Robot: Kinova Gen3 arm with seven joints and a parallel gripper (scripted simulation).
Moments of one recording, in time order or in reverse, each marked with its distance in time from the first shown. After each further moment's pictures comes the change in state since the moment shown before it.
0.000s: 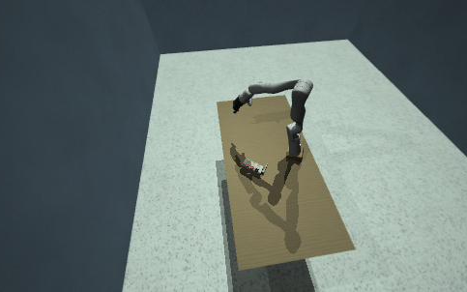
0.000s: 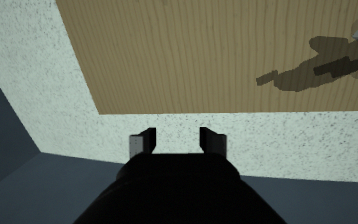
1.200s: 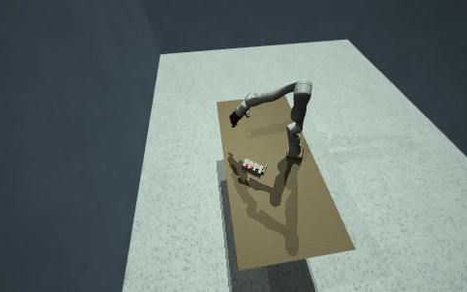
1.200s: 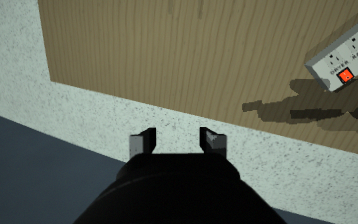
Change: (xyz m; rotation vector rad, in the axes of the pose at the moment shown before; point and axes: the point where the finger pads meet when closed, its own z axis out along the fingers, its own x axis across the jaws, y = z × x) arm 0.127 0.015 0.011 0.015 0.128 -0.259
